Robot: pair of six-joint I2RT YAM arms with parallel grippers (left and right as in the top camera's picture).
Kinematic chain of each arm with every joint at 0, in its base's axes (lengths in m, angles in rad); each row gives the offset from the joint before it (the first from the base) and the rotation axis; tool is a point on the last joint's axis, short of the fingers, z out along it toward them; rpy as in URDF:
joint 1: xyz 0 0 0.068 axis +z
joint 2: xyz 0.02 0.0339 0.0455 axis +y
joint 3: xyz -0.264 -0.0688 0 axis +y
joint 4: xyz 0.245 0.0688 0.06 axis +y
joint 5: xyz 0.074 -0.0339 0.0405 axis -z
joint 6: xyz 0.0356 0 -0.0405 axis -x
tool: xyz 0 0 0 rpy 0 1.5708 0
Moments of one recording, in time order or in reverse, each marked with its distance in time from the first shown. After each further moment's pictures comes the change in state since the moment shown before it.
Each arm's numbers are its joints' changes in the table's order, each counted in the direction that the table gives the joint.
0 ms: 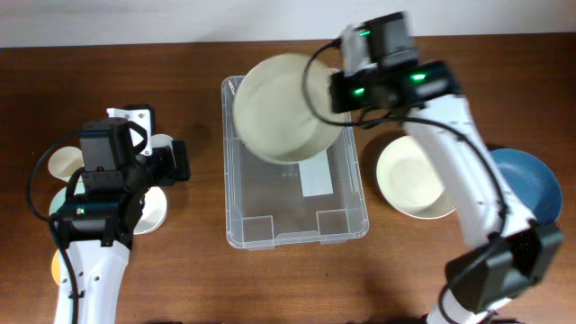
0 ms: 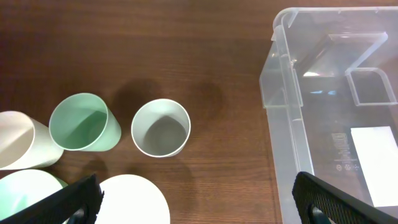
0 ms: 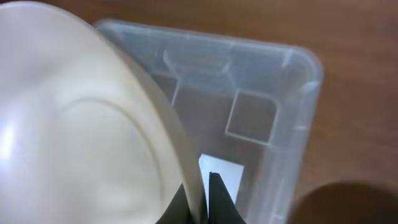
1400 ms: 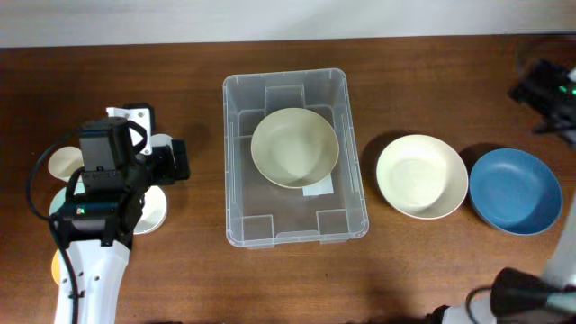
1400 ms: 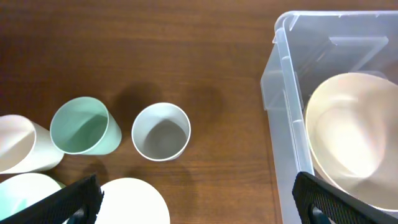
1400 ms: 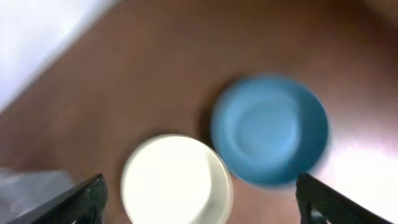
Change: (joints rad) left arm 0.000 0.000 0.000 -0.014 0.000 0.000; right arm -0.731 -0.166 -0.227 0.542 0.296 -0.338
